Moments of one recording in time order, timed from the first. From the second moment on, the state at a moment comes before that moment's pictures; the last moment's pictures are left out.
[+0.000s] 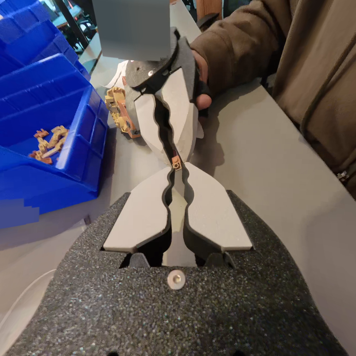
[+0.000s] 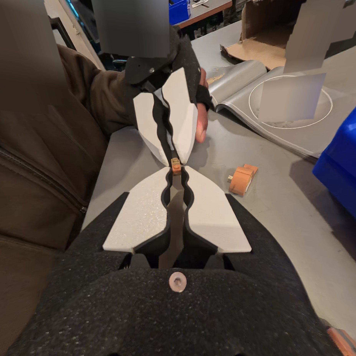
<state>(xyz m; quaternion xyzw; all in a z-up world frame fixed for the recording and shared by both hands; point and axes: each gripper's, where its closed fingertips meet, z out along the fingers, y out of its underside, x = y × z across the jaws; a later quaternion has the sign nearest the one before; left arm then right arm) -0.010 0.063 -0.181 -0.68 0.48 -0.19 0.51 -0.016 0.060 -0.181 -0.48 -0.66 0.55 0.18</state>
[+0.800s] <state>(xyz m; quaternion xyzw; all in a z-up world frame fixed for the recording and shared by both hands) -0.007 0.067 -0.187 -0.72 0.40 -0.30 0.47 -0.014 0.065 -0.184 -0.37 -0.74 0.44 0.36</state>
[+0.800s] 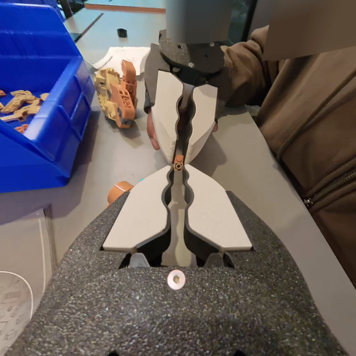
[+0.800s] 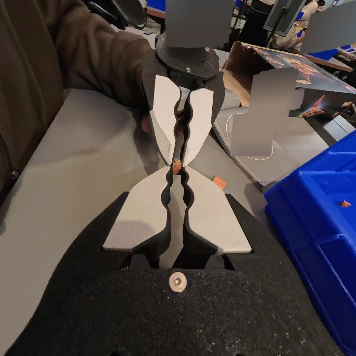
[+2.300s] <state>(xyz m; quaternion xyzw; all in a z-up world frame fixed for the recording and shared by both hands) -0.010 0.078 -0.183 -0.77 0.24 -0.44 0.40 -0.014 0.077 -0.187 -0.21 -0.78 0.25 0.54</state>
